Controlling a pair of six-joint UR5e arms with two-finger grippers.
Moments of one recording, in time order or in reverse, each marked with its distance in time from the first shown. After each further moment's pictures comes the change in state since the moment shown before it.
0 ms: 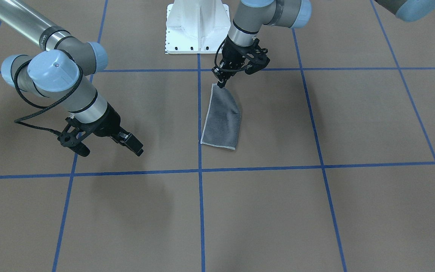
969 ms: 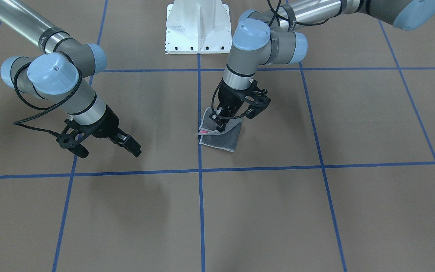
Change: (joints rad) left arm -0.153 -0.133 0.283 -0.103 -0.044 0.014; right arm -0.002 -0.002 -0.009 0.000 0.000 -0.003
